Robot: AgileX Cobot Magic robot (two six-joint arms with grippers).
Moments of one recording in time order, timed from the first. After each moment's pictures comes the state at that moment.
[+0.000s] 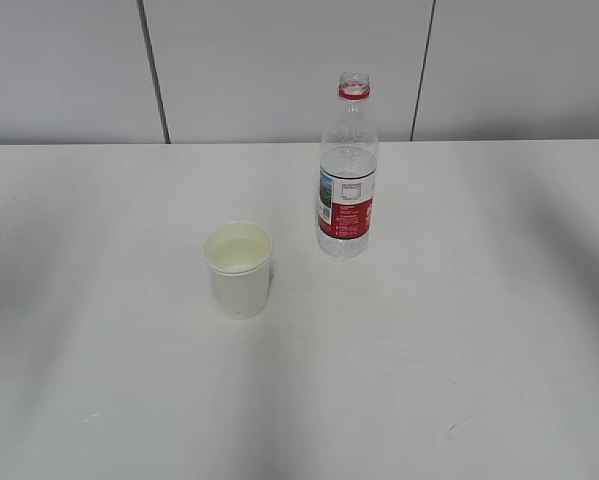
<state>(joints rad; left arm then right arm) -0.10 1.13 -1.12 -0.06 1.18 0.12 -0.08 1.50 -1.52 0.13 1.24 -0.20</state>
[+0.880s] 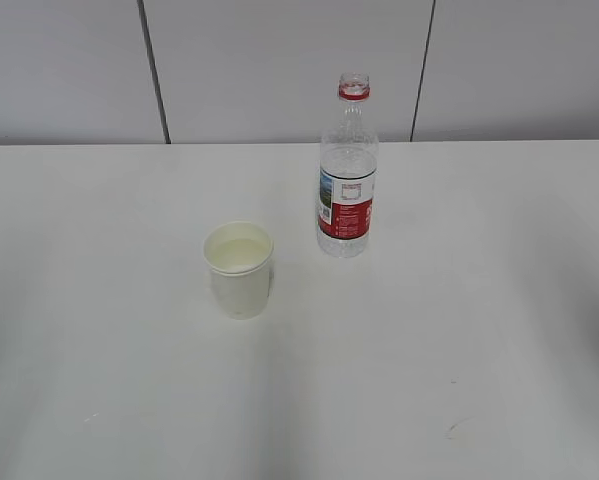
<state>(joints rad) -0.10 0.49 -0.61 -0.10 1.21 0.01 -0.08 0.99 -0.95 0.09 1.24 -0.26</state>
